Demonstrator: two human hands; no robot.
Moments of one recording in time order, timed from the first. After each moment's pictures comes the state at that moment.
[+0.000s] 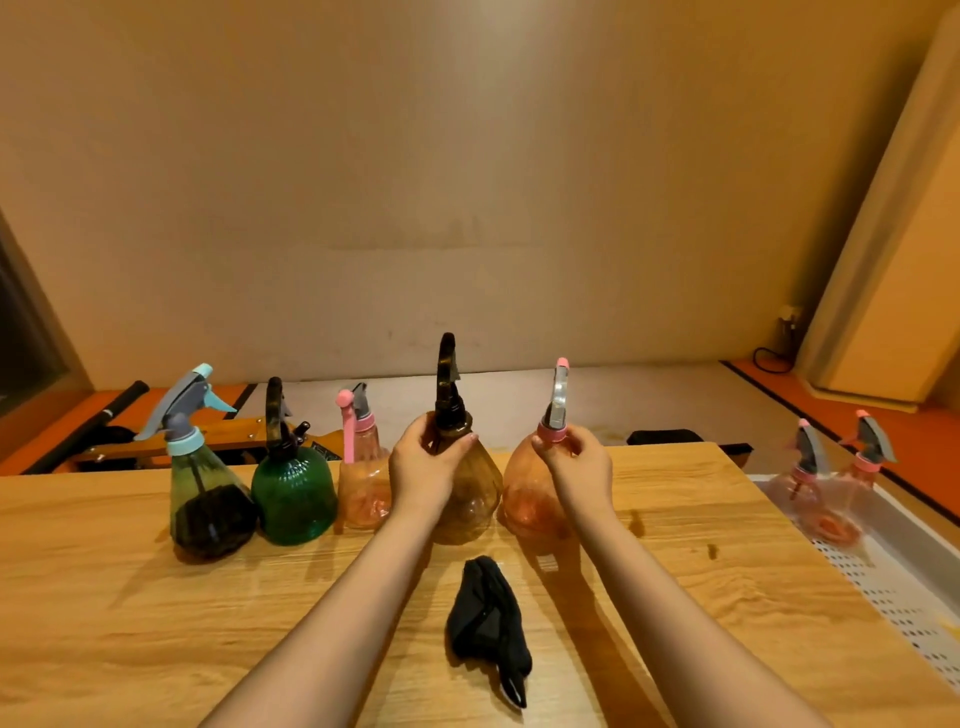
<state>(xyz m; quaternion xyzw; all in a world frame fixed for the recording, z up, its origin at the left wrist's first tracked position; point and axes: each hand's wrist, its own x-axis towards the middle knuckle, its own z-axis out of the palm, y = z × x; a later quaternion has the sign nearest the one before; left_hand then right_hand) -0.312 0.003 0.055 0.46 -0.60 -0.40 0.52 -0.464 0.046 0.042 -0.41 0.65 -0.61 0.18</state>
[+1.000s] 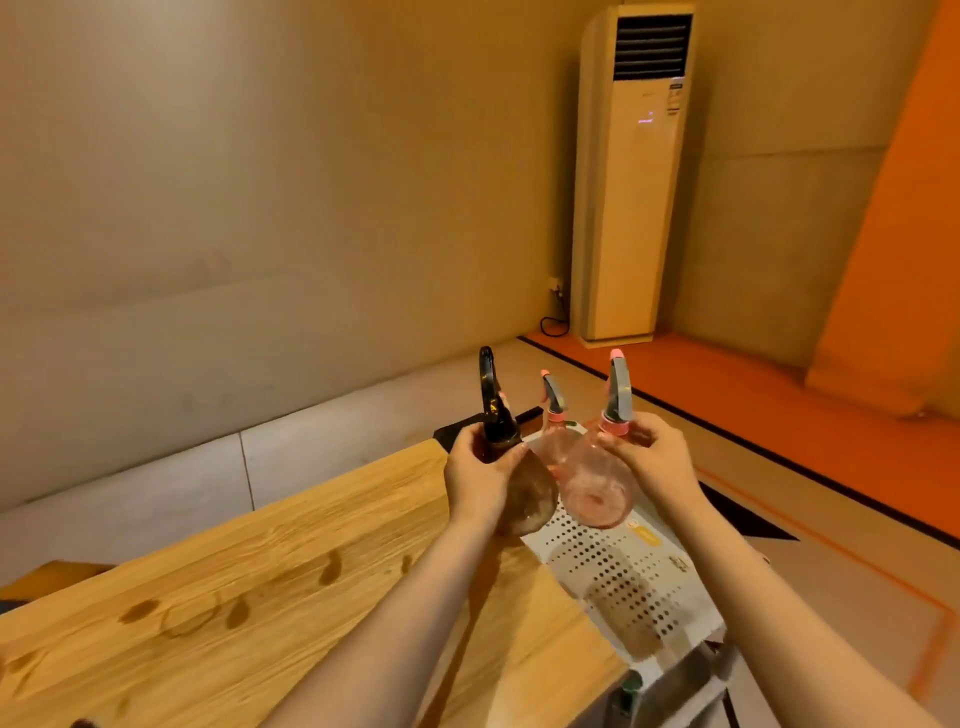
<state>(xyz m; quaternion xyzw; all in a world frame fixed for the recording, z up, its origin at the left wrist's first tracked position) -0.663 0.159 0.048 0.33 -0.67 -0.54 0.38 -0.797 0.286 0.052 -0.31 0.72 -0.62 0.04</state>
